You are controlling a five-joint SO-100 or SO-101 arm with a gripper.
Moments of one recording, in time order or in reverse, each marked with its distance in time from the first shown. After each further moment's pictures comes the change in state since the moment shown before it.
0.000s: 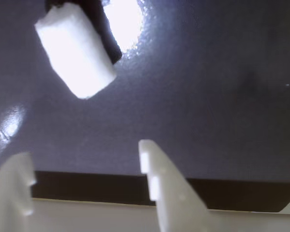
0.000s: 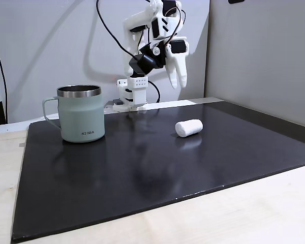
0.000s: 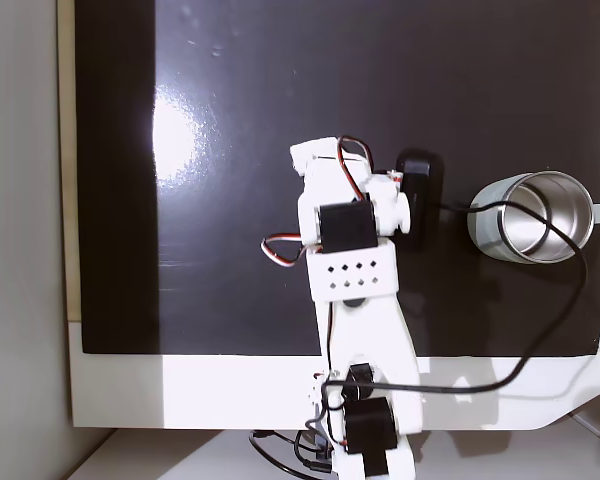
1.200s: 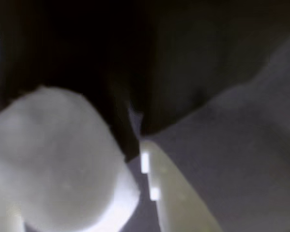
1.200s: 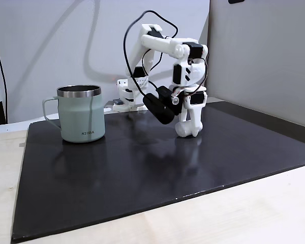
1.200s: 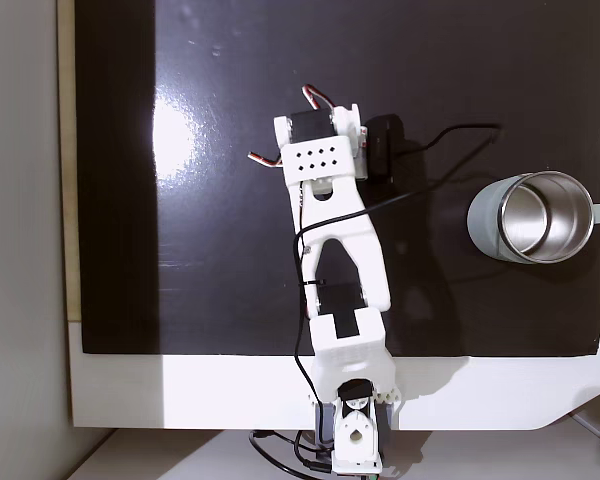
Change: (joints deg) arm -2.1 -40.5 -22.0 -2.3 -3.6
